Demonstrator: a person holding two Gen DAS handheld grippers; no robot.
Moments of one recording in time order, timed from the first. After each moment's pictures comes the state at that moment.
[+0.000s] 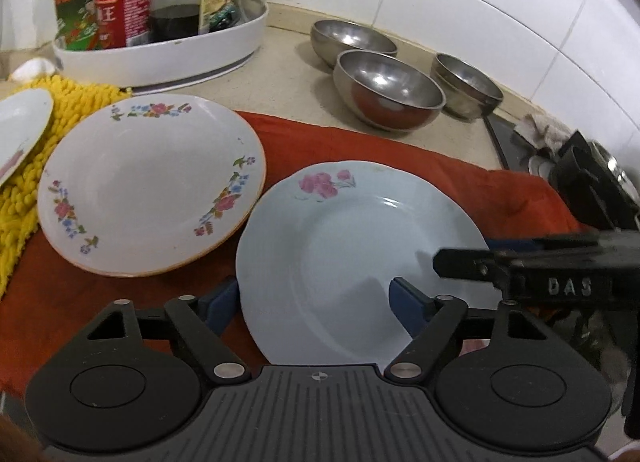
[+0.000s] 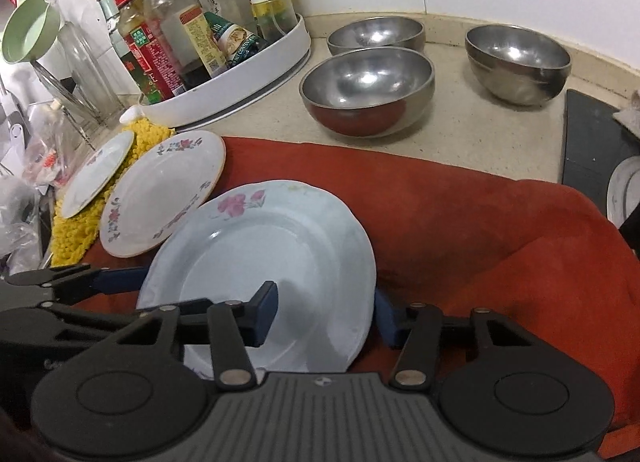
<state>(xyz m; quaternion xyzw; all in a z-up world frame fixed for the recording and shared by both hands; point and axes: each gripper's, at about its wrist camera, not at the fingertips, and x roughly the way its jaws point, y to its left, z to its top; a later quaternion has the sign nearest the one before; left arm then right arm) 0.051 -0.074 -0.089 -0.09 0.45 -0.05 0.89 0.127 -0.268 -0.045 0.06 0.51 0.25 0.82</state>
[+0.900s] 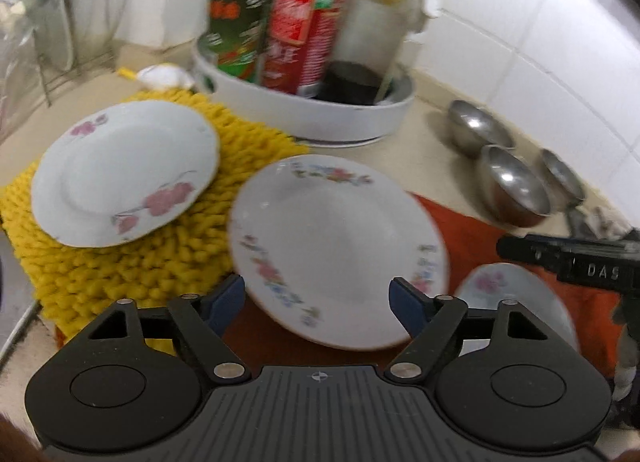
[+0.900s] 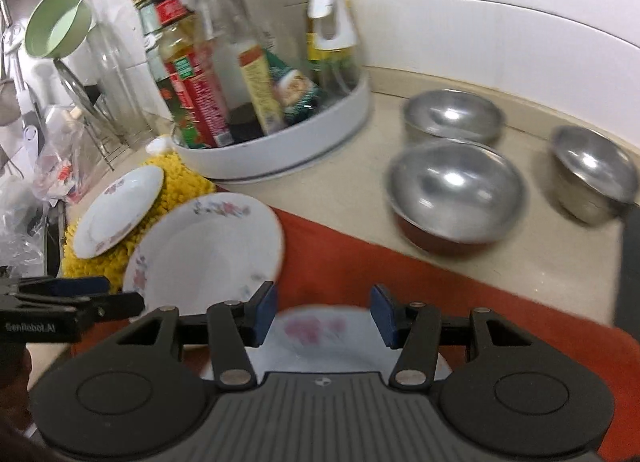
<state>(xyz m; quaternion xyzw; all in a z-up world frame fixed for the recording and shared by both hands) 0.058 0.048 -0.064 -0.13 0.42 0.05 0.90 0.176 -0.185 -0.013 0.02 0.46 0.28 0.84</state>
